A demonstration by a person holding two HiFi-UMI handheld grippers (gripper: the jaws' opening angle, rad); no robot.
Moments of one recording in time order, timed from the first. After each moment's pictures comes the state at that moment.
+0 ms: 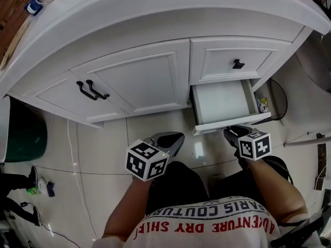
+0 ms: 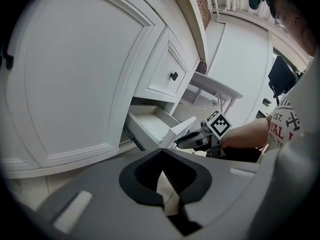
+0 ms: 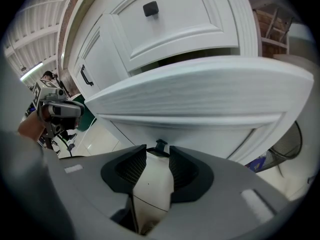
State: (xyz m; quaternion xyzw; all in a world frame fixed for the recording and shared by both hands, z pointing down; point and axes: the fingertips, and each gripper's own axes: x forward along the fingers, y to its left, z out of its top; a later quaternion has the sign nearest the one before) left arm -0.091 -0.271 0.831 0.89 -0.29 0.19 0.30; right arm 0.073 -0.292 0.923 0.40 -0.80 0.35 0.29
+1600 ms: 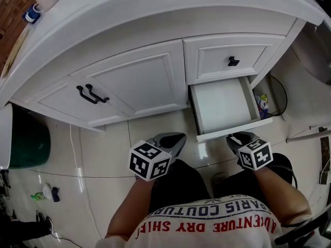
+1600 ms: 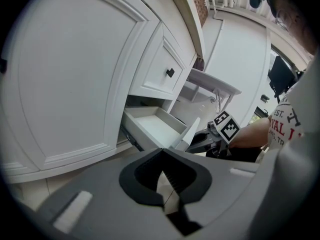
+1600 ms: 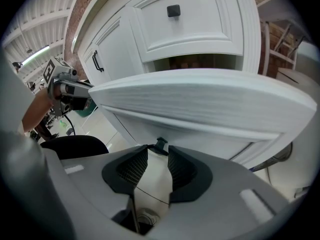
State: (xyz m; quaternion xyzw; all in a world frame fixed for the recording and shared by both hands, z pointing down) left arm -0.083 -0.265 0.833 0.89 -0.28 0.21 0.29; right arm 0.078 -0.253 0.921 0.38 -0.81 0.30 0.34
